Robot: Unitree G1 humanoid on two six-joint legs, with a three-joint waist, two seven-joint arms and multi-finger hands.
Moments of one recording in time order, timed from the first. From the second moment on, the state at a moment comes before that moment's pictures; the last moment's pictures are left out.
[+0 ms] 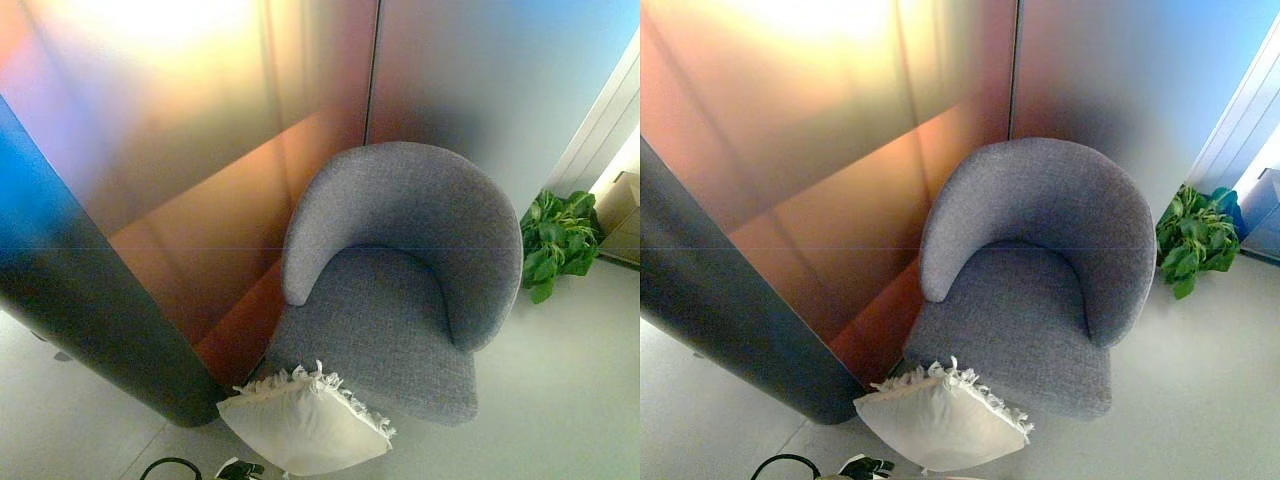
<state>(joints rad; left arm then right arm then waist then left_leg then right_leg) -0.05 0.20 -0.37 1.22 0.04 0.12 -0.04 -0.02 -0.29 0.23 1.29 0.17 0.32 0.22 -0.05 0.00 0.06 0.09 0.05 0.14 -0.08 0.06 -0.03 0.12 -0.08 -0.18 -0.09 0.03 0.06</state>
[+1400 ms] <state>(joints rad) -0.36 0.34 -0.53 1.17 0.06 0.04 0.05 -0.23 -0.42 0.26 1.29 0.25 0.41 0.25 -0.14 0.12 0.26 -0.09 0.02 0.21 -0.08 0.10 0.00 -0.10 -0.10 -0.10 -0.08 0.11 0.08</state>
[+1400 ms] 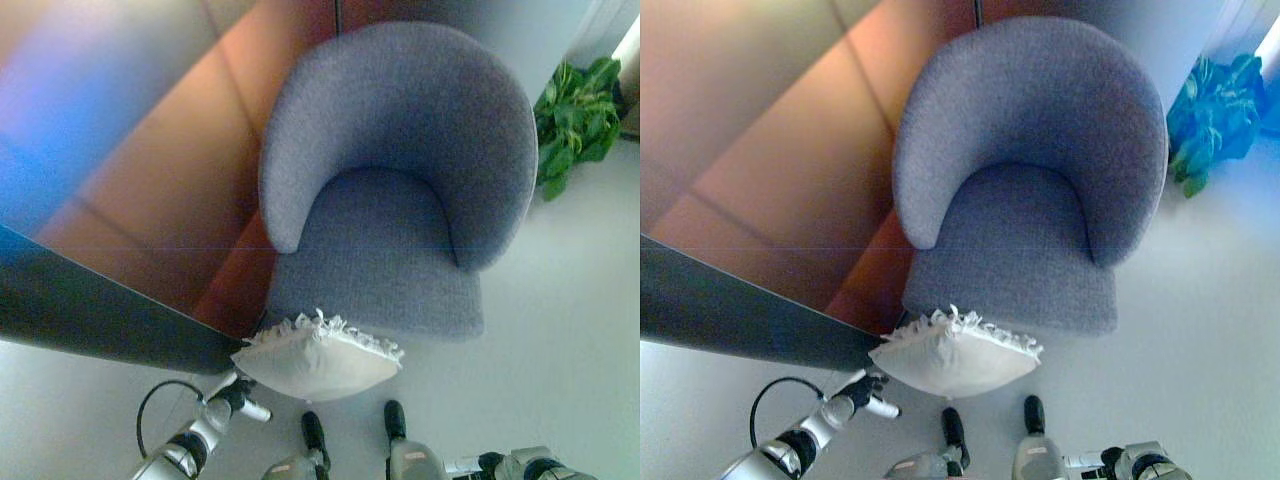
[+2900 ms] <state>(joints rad) -0.92 0.48 -0.58 1.11 -0.22 0.15 0.06 -0.59 -0.41 0.35 1.22 0.51 0.45 0.18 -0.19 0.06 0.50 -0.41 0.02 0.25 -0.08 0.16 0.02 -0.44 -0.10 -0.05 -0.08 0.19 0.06</state>
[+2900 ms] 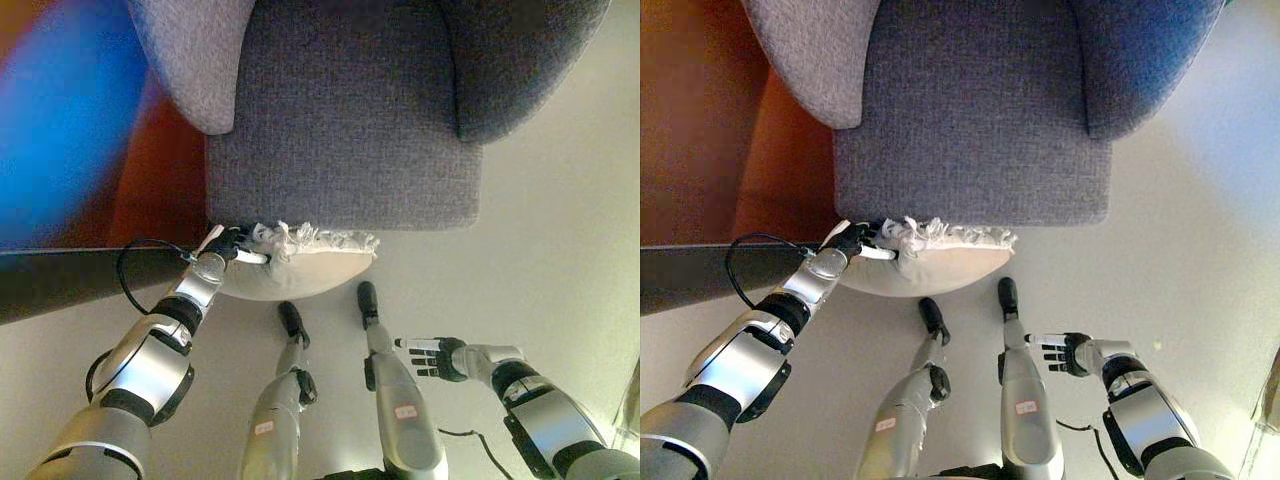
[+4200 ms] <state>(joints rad) -0.98 0.45 -0.57 1.09 -0.29 0.13 0.06 -0.66 -0.41 0.37 1.18 0.58 0.42 0.16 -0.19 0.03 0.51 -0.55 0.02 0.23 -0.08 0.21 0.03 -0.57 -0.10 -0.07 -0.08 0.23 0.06</state>
